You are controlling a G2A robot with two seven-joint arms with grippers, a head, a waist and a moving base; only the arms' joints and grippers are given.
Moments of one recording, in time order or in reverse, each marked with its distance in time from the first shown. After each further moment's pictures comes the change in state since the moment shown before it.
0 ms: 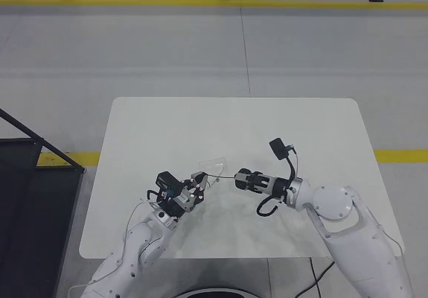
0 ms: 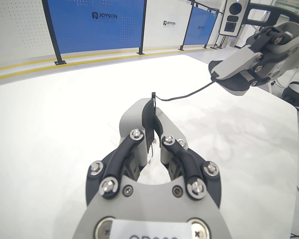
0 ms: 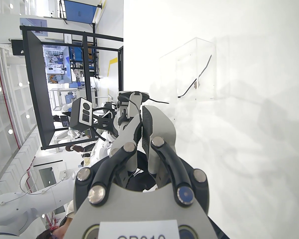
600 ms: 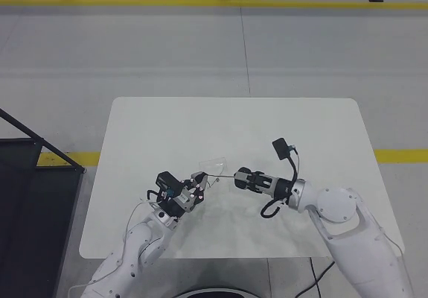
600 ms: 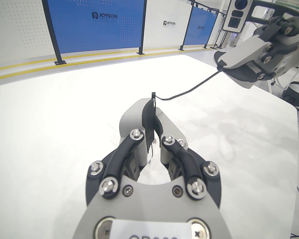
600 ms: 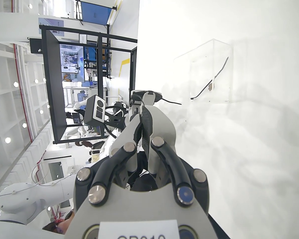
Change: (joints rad) left arm 0.000 0.000 0.000 0.000 0.000 0.000 0.000; right arm -0.024 0.001 0.021 0.001 0.066 -0.076 -0.012
